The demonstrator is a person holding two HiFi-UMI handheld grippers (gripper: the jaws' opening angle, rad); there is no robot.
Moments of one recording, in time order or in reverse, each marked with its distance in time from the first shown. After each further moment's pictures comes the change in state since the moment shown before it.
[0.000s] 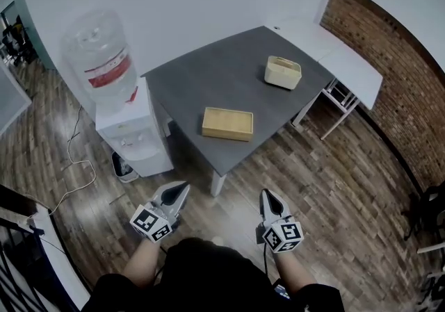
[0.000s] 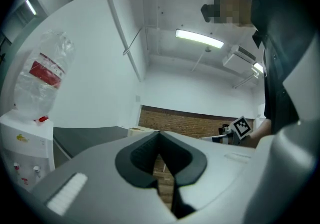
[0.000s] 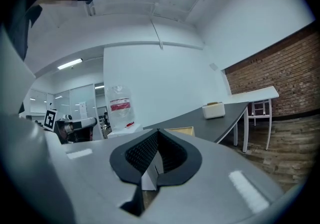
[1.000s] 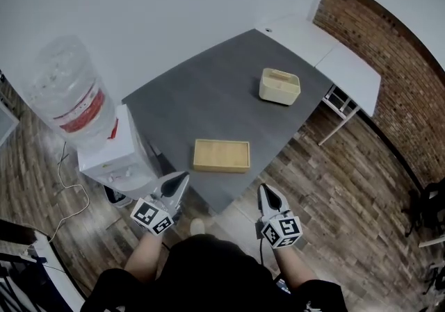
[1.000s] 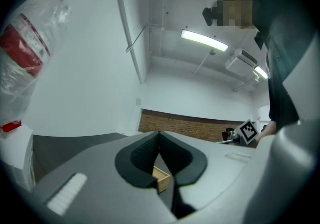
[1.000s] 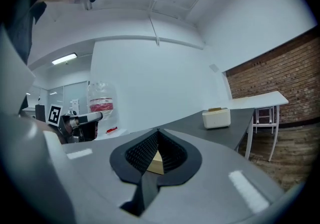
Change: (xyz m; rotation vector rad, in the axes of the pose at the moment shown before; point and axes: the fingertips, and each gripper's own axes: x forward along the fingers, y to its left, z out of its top) left arm 0.129 0.118 0.021 0.011 -0.044 -0.045; right arm 0.131 -0.057 0.038 -0.041 -0.018 -0.041
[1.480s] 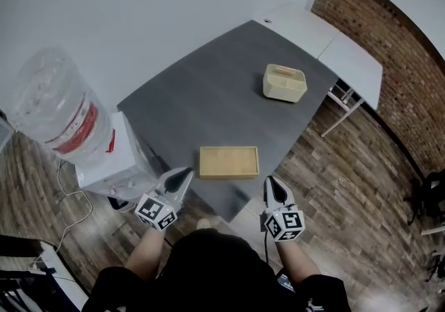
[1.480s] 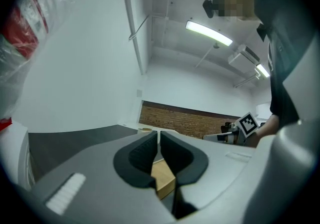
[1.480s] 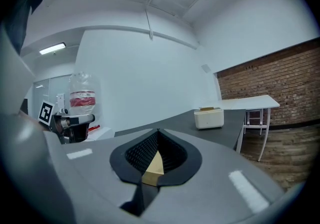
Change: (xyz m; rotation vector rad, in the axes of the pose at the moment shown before) left arm 0.029 0.057 -0.022 -0.018 0.095 -0.026; right arm 0.050 -0.020 0.001 -0.012 0.023 -0.141
